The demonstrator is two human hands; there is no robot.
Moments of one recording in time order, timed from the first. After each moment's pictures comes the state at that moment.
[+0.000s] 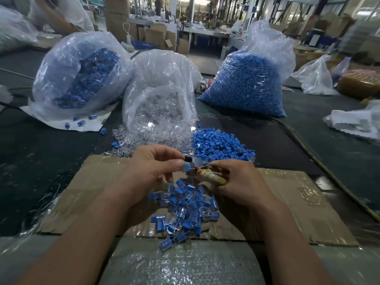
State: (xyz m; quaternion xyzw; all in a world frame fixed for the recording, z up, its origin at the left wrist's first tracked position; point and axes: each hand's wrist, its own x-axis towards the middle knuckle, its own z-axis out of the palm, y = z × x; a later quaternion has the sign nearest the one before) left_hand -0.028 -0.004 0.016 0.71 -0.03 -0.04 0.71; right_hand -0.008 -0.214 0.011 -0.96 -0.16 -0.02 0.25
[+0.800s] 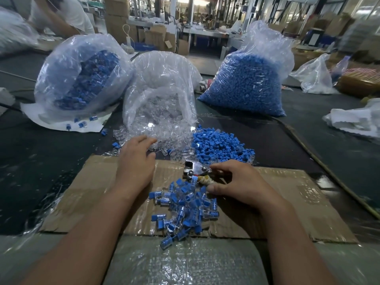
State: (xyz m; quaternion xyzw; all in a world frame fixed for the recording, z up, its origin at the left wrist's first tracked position) left_hand -0.001 0.009 -0.012 0.92 0.07 0.20 0.33; right_hand -0.004 -0.223 0.009 -0.95 -0.16 0.05 0.27
